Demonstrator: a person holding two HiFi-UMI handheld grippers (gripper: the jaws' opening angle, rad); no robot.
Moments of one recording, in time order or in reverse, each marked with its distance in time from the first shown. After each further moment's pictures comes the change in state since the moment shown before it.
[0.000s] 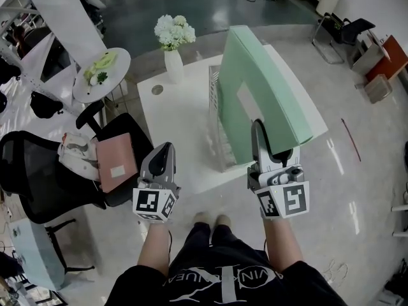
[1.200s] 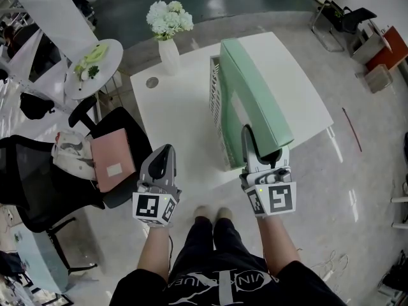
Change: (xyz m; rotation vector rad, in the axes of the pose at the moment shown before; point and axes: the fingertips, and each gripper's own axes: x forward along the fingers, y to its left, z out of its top) left arm 0.015 0.012 -0.037 -0.029 0.039 -0.027; right arm 0.010 0.002 -0.094 -0.042 0.130 -0.048
